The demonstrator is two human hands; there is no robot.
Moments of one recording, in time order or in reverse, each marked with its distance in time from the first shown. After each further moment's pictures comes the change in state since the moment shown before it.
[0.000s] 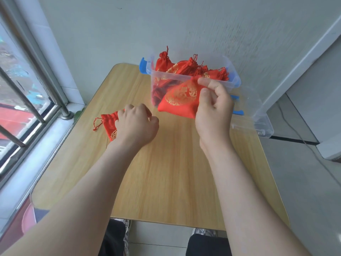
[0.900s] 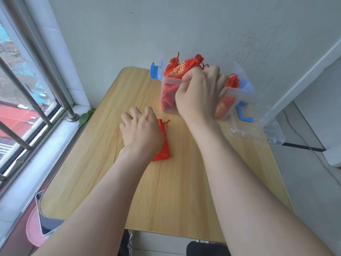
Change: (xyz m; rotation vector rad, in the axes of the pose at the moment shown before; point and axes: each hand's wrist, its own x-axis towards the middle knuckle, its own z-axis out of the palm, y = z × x) left_hand 0.001 -0.004 -0.001 0.266 0.029 -0.005; right_hand 0.035 -0.008 0.068 -0.941 -0.014 -0.273
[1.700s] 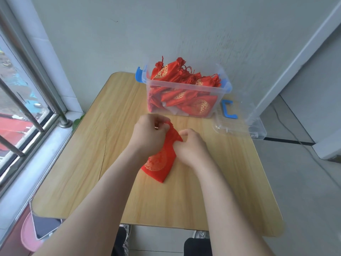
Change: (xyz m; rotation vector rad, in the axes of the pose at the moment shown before) left_hand -0.021 0.031 0.001 -0.792 -0.090 0.068; right_hand -0.086 0.056 -0.047 0.344 -0.731 0.528
